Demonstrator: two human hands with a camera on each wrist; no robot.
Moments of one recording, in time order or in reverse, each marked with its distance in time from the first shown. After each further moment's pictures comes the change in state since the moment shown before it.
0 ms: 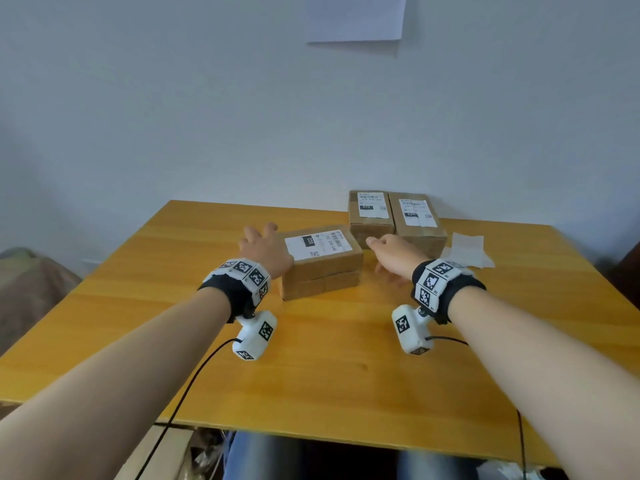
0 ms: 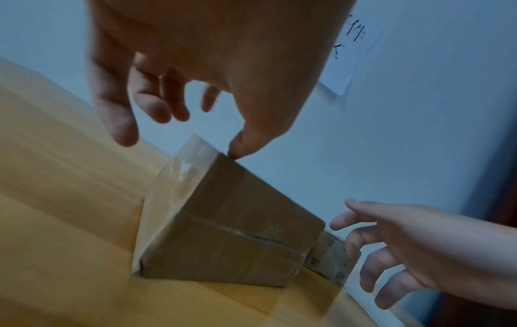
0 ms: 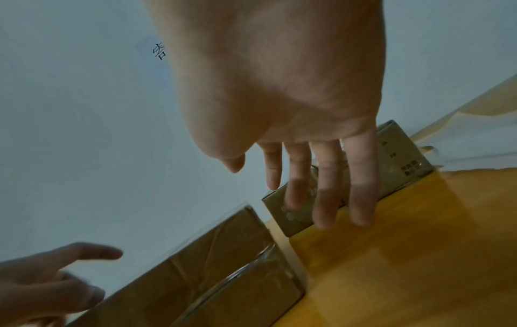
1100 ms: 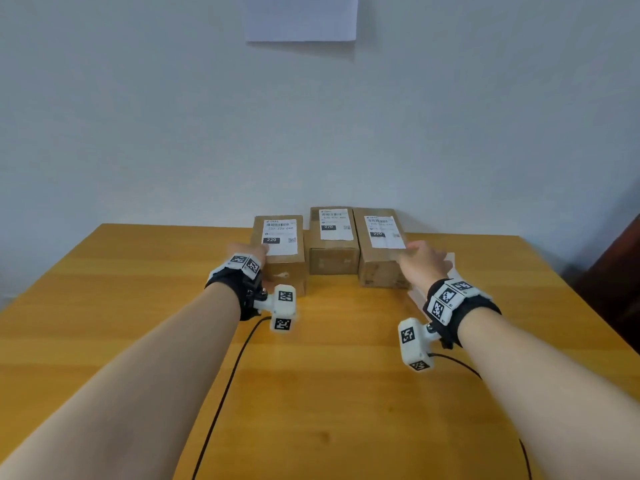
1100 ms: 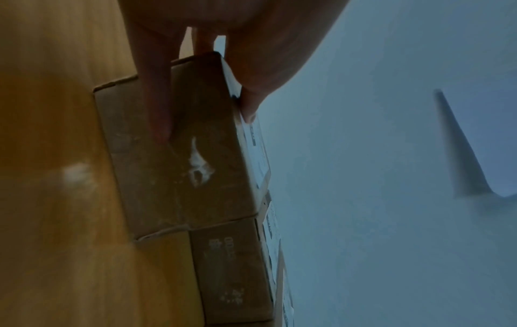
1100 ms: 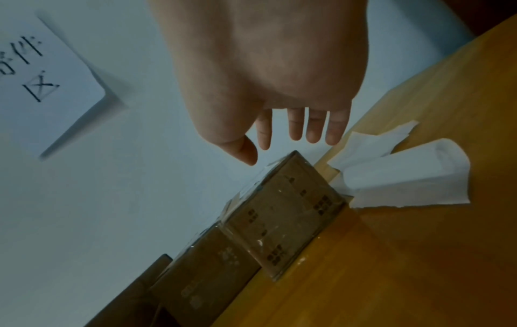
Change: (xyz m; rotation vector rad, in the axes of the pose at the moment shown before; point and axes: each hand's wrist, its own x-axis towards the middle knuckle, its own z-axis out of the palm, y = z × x) left_hand 0.097 0.072 0.024 -0.722 -0.160 -0.349; right_hand 0.089 0.090 -0.061 0.113 0.403 0.252
